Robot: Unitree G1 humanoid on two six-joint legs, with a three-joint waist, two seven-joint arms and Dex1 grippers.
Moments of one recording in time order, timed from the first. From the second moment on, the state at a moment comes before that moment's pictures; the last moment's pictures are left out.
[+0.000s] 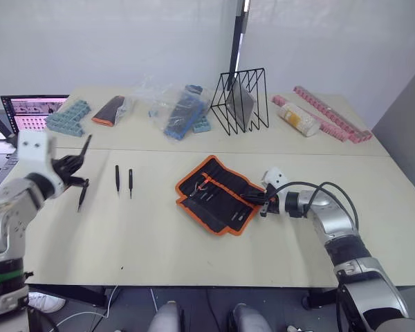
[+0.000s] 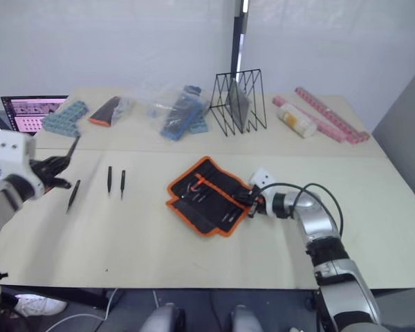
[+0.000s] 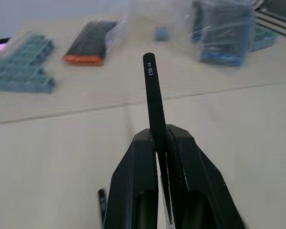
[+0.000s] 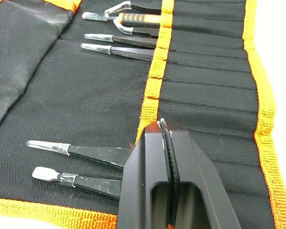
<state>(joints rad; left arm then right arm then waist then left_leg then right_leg) -0.48 0.80 0.33 -0.10 -0.48 0.82 -0.44 -0.61 -0.49 0.12 0.48 0.14 0.15 1.04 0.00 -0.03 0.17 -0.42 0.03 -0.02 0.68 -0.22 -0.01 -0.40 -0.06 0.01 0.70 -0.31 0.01</state>
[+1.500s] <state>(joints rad) -0.71 0.43 -0.24 -0.21 -0.45 1.28 -0.41 -0.49 -0.46 0.09 0.34 0.16 0.14 0.94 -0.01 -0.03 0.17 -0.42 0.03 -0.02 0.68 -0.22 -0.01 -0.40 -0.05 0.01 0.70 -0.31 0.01</state>
